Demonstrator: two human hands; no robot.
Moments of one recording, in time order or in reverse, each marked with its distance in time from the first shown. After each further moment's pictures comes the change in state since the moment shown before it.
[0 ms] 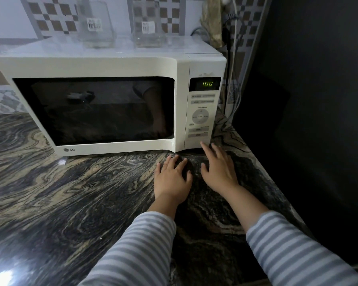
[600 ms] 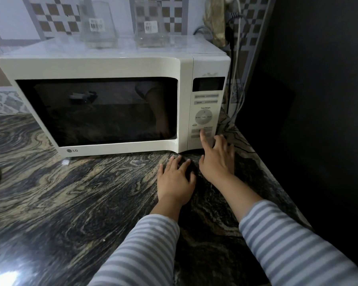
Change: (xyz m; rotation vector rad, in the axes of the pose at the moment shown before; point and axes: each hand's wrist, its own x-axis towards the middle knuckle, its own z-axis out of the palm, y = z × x) left_hand 0.001 -0.001 0.002 -0.025 0.010 0.003; right_hand 0.017 -0.029 -0.013 -0.202 0.071 0.041
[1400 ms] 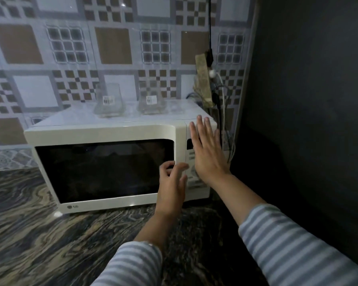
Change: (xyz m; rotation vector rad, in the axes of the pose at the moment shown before) left_hand 0.059 0.026 -0.086 -0.575 0.445 0.268; right_hand 0.072 -0.018 -0.112 0.021 0.413 -0.381
